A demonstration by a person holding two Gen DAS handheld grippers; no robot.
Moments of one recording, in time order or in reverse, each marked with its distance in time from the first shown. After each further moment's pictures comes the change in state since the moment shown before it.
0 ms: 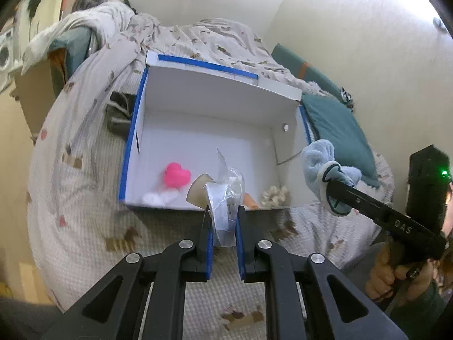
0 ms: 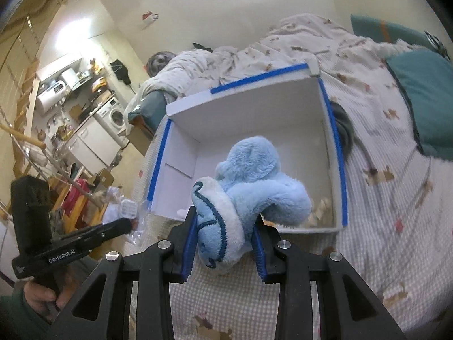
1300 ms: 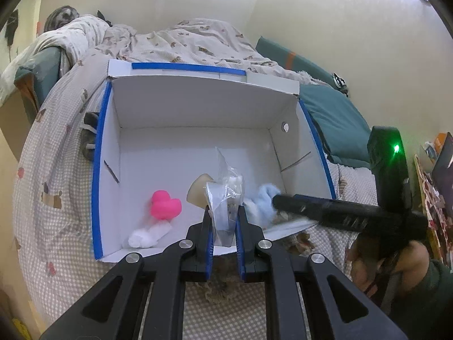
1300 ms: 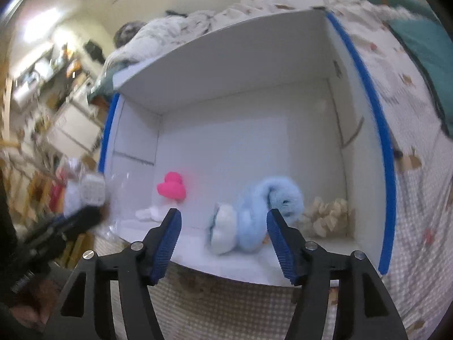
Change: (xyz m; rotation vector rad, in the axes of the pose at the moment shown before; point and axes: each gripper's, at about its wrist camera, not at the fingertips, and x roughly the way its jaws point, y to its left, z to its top) left arm 0.057 -0.011 0.020 0.121 -0.009 -0.024; right arm 0.093 -0.046 0.010 0.162 0.171 -0.020
